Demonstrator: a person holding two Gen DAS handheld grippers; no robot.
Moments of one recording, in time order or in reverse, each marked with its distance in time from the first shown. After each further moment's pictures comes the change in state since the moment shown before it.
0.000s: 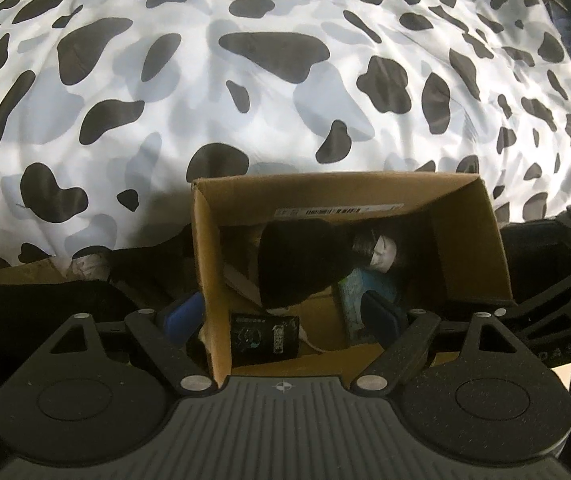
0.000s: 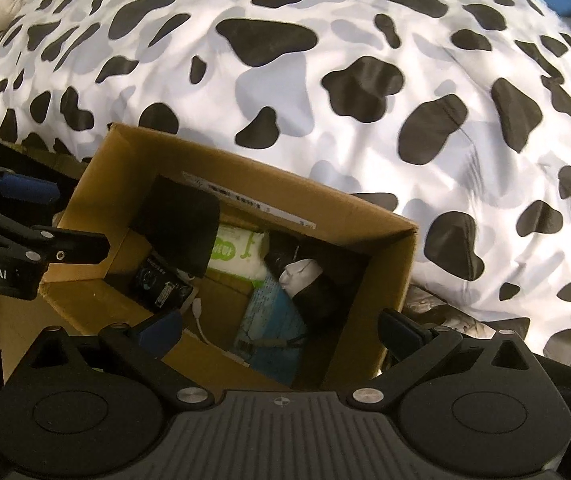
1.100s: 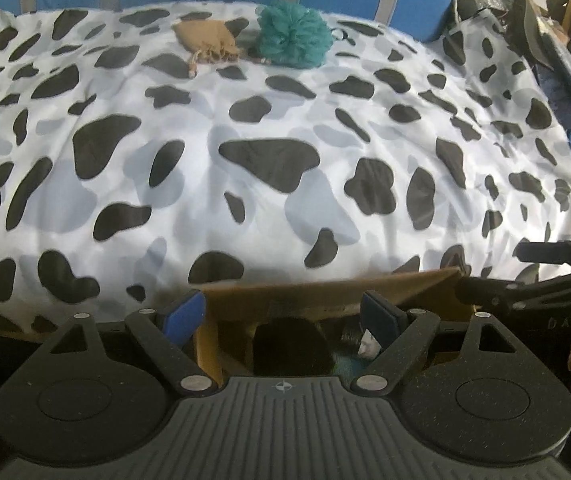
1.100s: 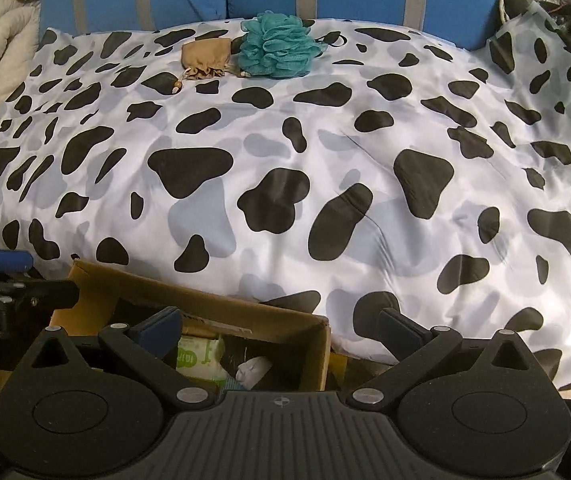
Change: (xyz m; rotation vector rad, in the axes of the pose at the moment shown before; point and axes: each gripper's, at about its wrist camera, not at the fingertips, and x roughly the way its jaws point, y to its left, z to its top) left arm -0.029 -0.012 0.023 0.000 -0.251 0.026; right arm -0.042 -0.034 0.013 0.155 -0.285 -0.075
